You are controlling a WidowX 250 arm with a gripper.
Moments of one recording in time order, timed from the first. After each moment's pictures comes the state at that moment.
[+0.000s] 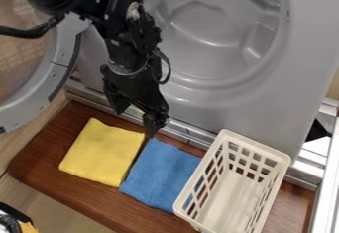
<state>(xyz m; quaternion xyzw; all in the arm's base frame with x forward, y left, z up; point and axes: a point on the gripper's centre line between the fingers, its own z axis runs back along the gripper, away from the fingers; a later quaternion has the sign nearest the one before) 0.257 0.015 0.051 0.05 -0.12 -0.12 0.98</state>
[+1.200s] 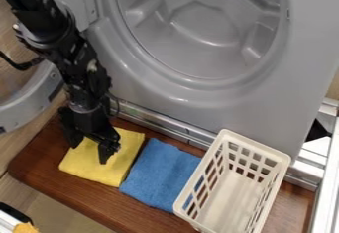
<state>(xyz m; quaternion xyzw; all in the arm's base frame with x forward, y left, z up) 0.241 0.104 -0.051 0.08 -0.03 -0.01 1.00</state>
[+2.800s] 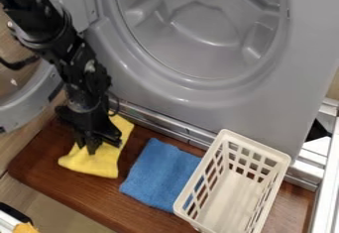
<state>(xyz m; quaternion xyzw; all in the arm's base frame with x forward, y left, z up) 0.240 0.097 -0.024 0.09 -0.06 0.03 0.99</state>
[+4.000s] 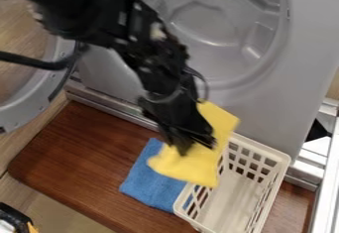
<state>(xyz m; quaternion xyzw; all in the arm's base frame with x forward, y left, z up) 0.250 -0.063 0.037 -0.07 -0.14 -0.12 0.98</state>
